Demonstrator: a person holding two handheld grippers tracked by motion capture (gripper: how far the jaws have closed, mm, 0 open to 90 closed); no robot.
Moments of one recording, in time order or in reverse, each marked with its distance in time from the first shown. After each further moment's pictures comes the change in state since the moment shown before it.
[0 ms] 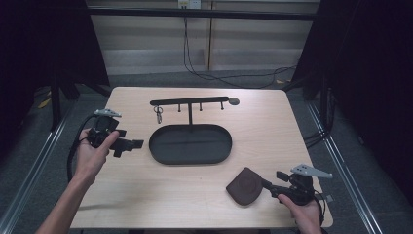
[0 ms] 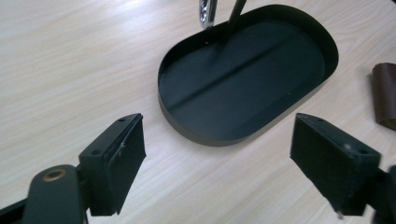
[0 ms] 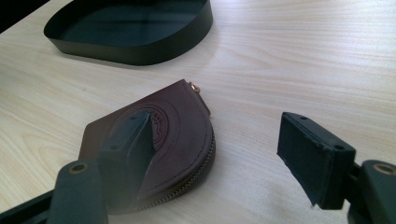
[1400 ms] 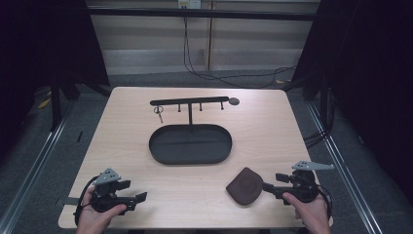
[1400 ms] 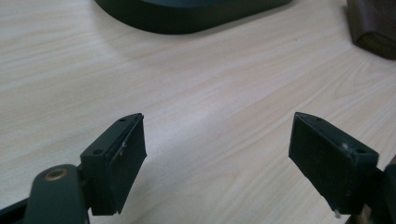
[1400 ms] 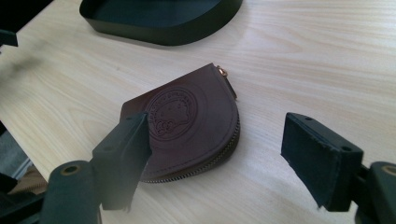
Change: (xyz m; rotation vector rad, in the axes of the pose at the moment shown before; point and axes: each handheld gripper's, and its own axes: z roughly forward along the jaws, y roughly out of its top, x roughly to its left) left arm -0.051 -0.142 0.021 -0.065 -0.056 -0.030; right arm -0.002 0.018 -0.010 0.135 0.127 0.001
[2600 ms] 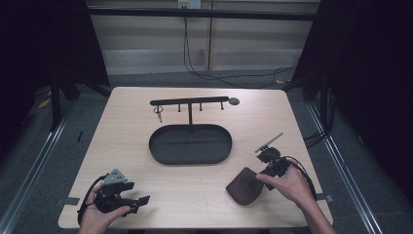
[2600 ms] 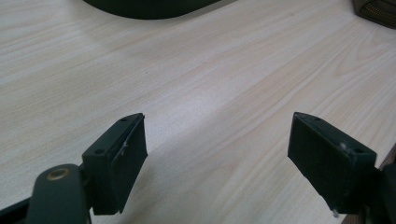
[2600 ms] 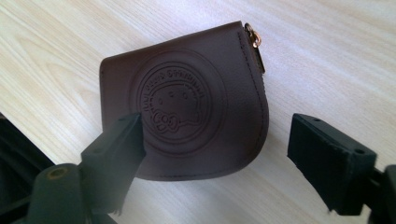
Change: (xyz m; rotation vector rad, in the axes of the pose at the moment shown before) left arm -0.001 0.002 0.008 0.066 -0.019 0.067; right arm 0.018 0.070 0.066 0.616 -0.055 -0.069
